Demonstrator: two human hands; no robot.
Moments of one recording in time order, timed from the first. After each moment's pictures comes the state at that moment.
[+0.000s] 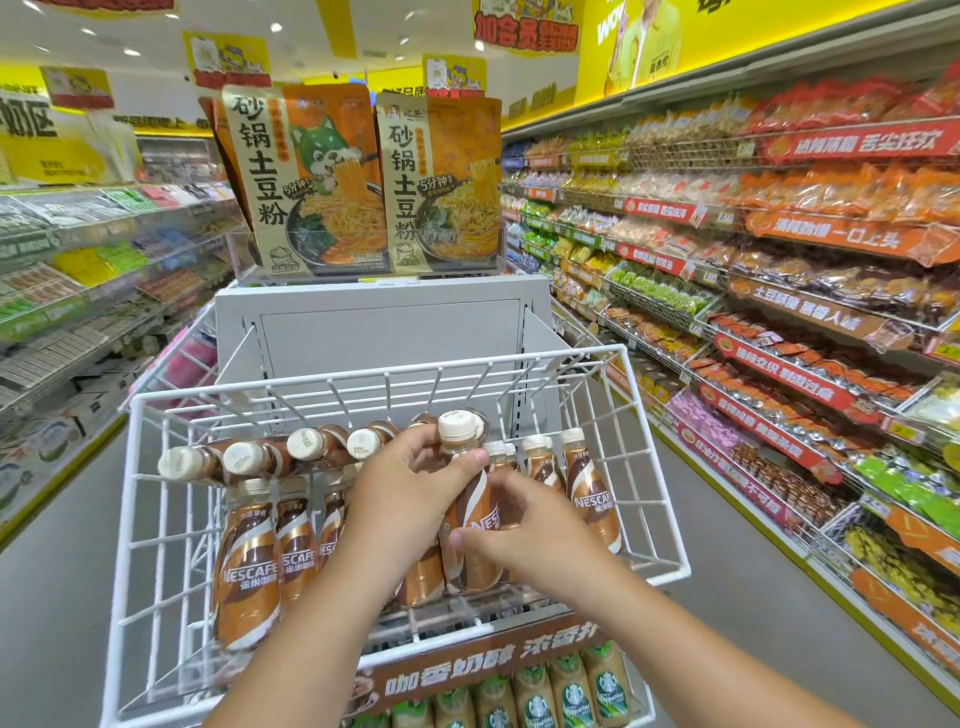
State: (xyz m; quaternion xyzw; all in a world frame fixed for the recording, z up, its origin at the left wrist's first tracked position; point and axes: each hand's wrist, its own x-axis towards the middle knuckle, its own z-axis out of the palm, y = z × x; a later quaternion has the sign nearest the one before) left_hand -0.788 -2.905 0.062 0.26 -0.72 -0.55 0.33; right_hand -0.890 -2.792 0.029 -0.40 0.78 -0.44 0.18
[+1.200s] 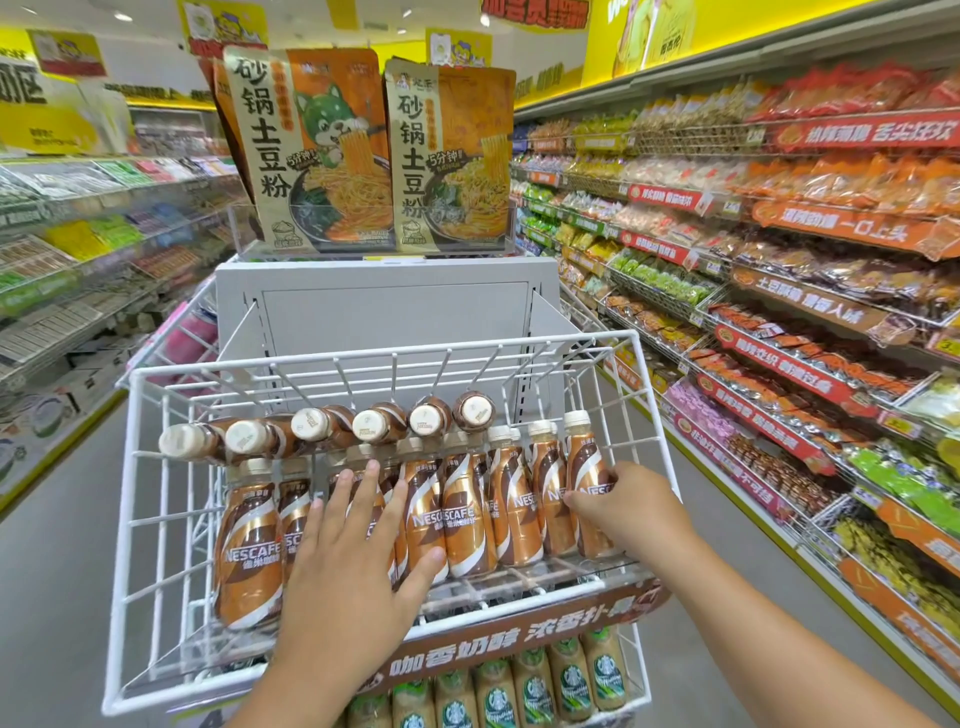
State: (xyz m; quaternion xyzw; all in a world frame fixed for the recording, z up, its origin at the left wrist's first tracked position) left_hand -0.736 -2.935 -0.037 0.32 -0.93 0.00 0.19; right_hand -0.967 -2.762 0.007 -0.20 0.93 -0.29 0.07
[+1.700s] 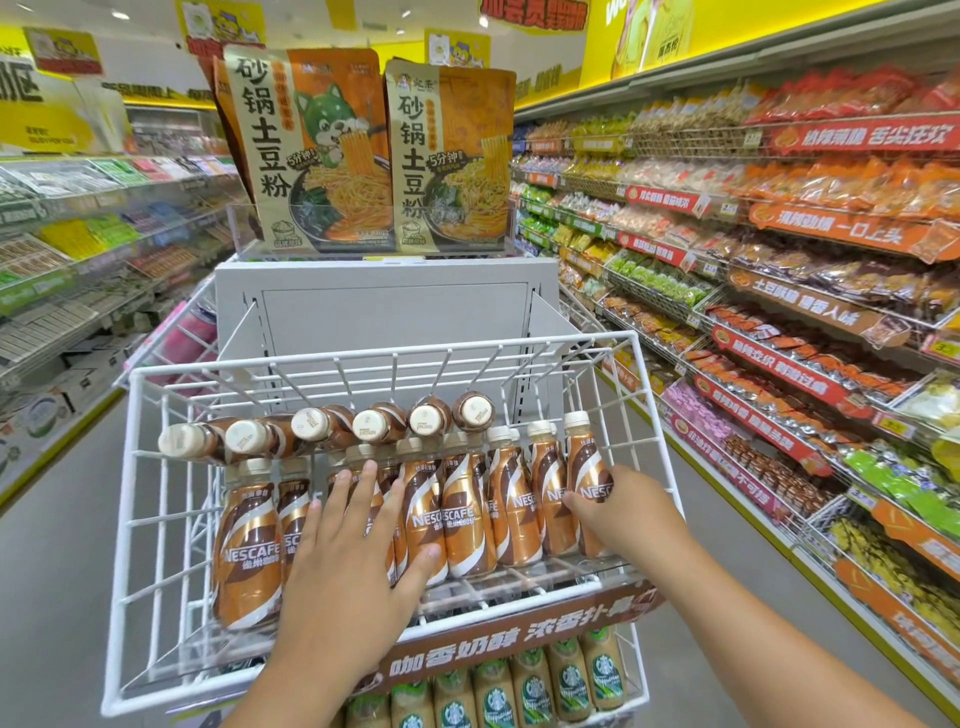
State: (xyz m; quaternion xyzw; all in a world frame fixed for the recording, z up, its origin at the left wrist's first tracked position) left_hand -0.737 -2.940 -0.040 0.32 -0.93 -0.01 0.17; right_hand -0.971 -2.766 -0.002 -0.22 0.94 -0.24 0.05
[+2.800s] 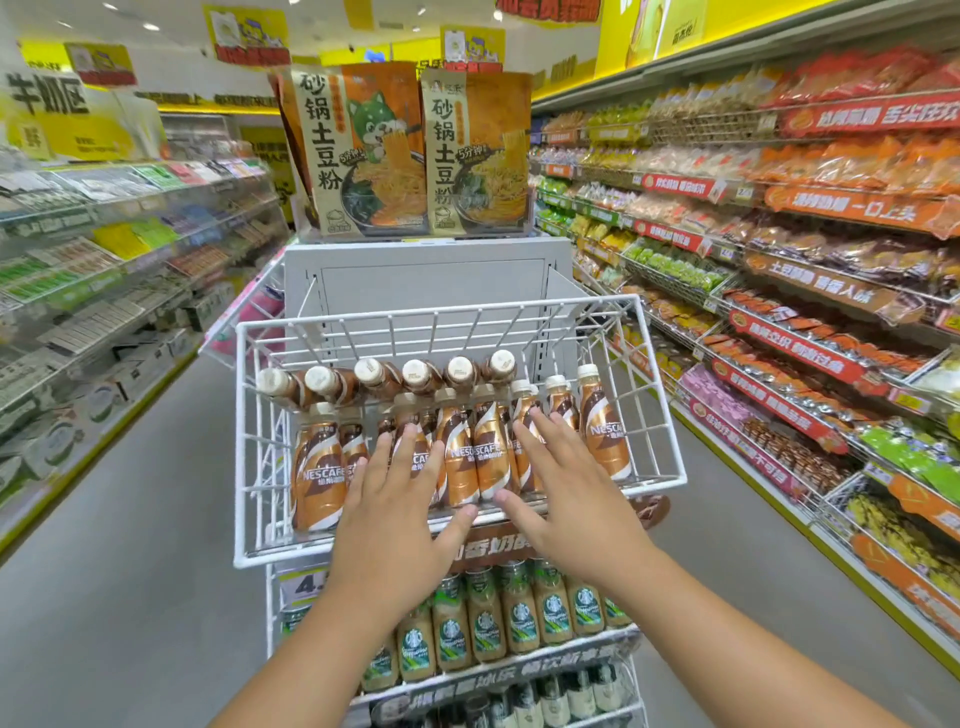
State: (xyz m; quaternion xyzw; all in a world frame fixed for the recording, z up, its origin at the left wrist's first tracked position) left_hand -0.680 -2.892 -0.025 0.30 -0.94 0.00 0.18; right_hand -0.833 -2.742 -0.005 -0.50 0.84 -0.20 -0.10
